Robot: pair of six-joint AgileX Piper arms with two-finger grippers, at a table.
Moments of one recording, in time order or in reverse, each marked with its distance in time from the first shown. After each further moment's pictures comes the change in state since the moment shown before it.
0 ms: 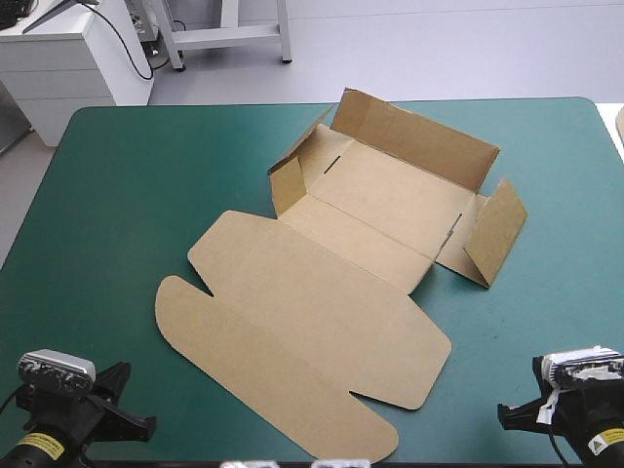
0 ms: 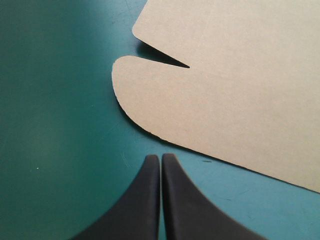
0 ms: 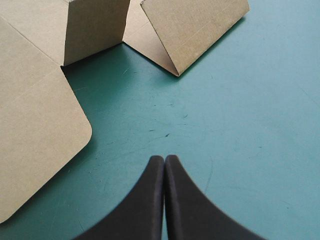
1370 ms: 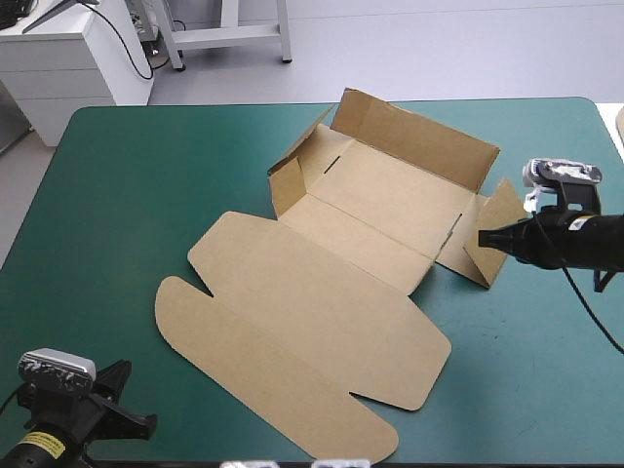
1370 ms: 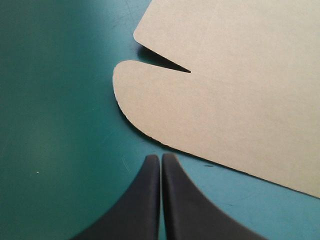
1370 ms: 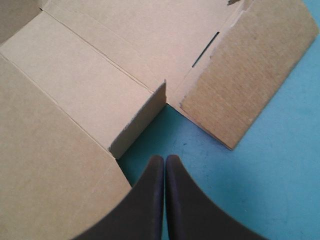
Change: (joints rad) left arm 0.000 0.000 0.009 0.000 -0.023 0.000; right arm 0.000 0.934 -0.679 0.187 0.117 0.077
